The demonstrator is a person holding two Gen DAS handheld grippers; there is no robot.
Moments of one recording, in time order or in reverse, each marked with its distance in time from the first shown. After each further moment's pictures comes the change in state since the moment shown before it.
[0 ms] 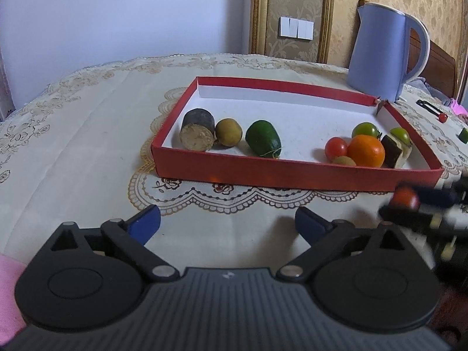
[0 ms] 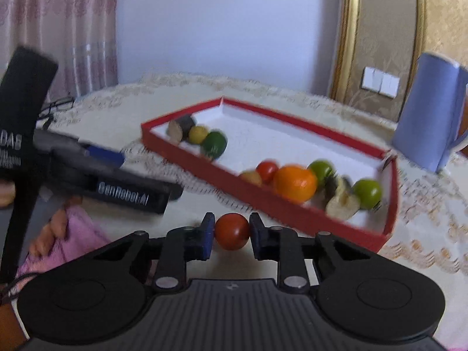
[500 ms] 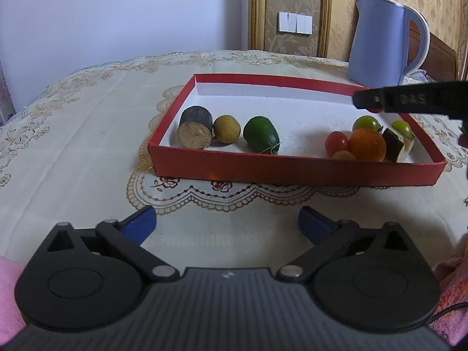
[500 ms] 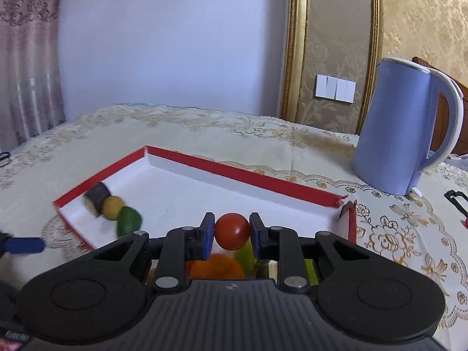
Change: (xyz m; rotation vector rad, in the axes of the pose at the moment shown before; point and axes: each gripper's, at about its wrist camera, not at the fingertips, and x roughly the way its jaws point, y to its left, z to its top) left arm 0.003 -0.003 0.000 0.020 0.014 0.013; right arm 0.055 -0.061 0.066 0.124 -0.029 -0.152
